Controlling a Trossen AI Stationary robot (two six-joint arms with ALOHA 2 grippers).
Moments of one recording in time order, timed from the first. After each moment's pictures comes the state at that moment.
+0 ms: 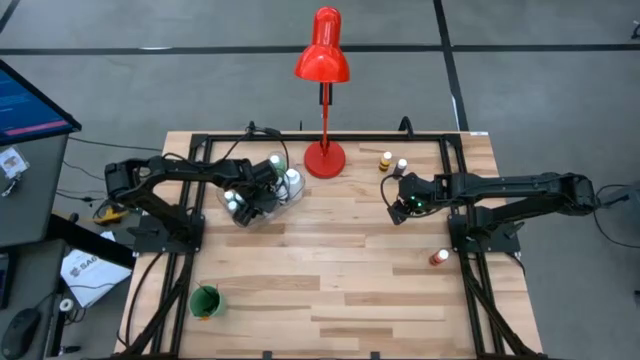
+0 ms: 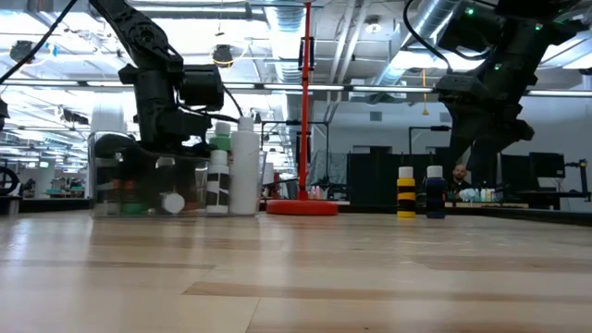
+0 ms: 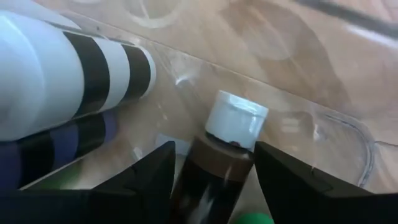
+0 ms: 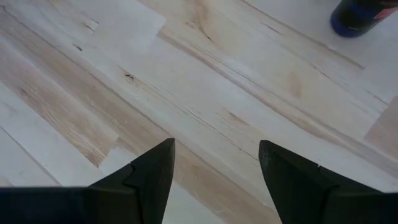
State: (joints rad) left arm 0.40 1.51 0.75 -0.60 0.11 0.96; right arm -0.14 1.05 0.64 -0.70 0.17 0.81
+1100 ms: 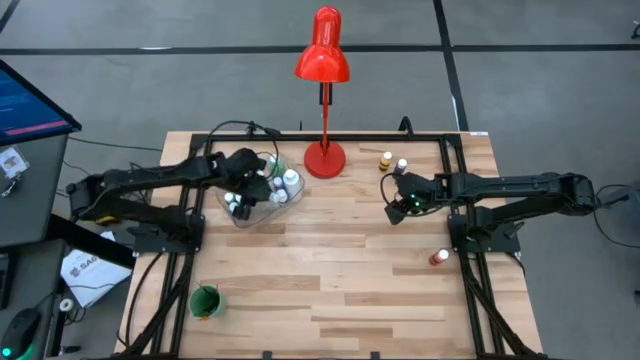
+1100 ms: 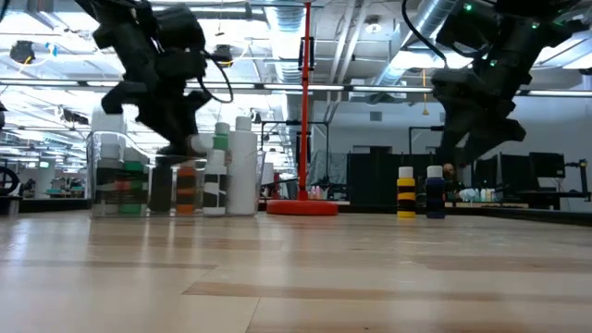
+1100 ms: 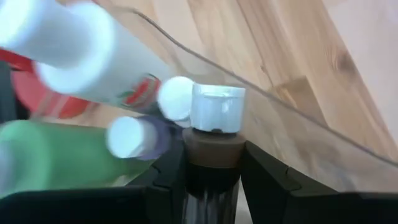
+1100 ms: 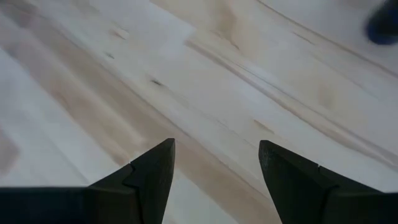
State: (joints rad) left arm 0.39 1.18 0.74 -0.57 0.09 0.75; right arm -0.14 1.05 0.64 -0.64 0.13 0.81
